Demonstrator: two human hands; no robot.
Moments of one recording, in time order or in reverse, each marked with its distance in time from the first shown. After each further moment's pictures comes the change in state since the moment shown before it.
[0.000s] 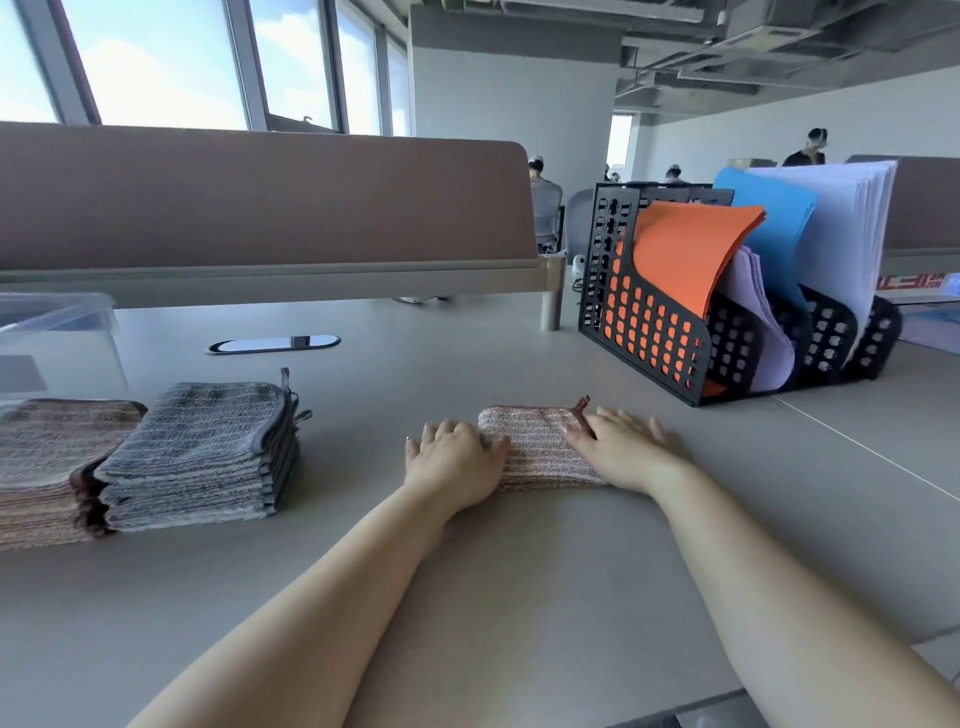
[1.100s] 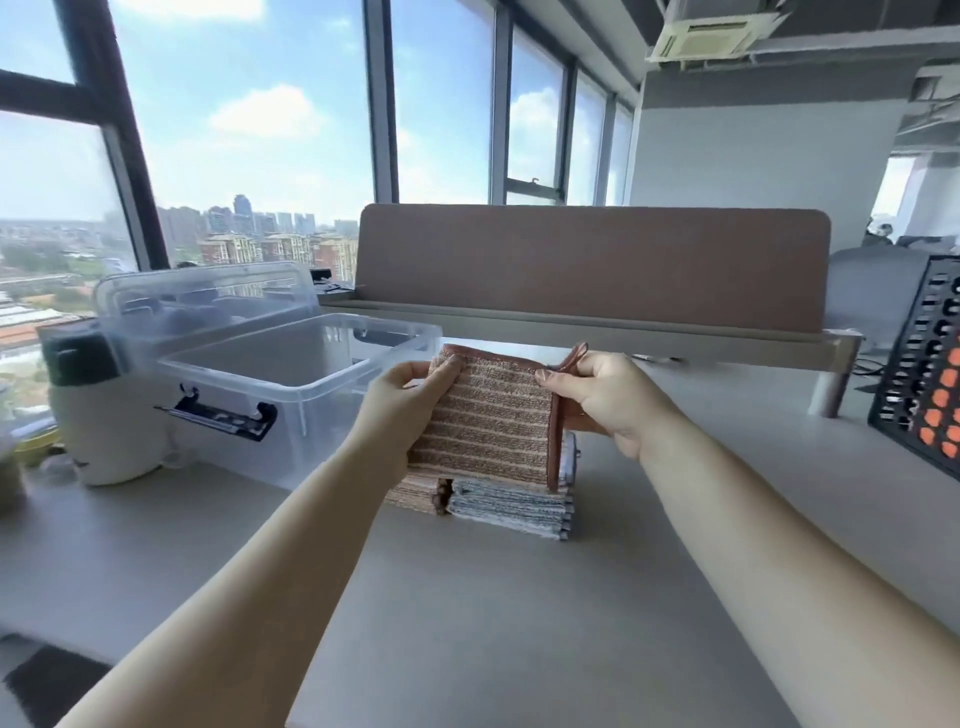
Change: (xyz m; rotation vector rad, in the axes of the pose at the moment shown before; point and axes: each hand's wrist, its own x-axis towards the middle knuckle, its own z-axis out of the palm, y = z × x) left_hand -0.103 -0.202 -0.200 -1.235 0.471 -0.197; right_hand -0.021 -0.297 -0.043 1.203 -0.189 -0.507
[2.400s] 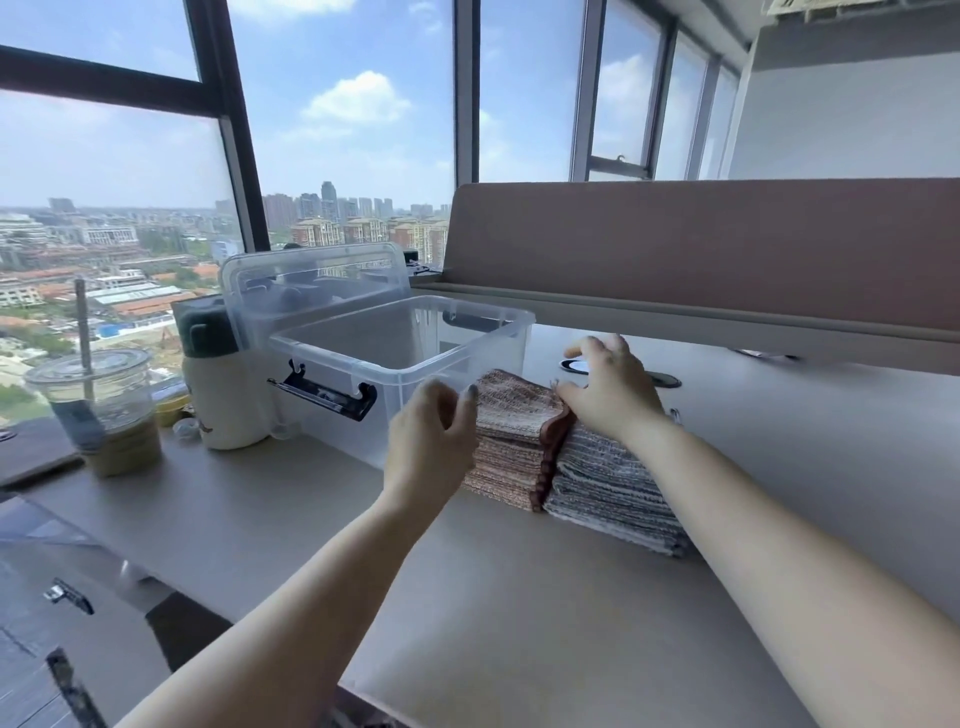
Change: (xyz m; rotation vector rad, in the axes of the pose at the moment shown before) left_hand -0.010 -0.035 -0.061 0.658 0.443 0.287; right_hand 0.055 0.022 0.085 -0.870 0.035 -0.302
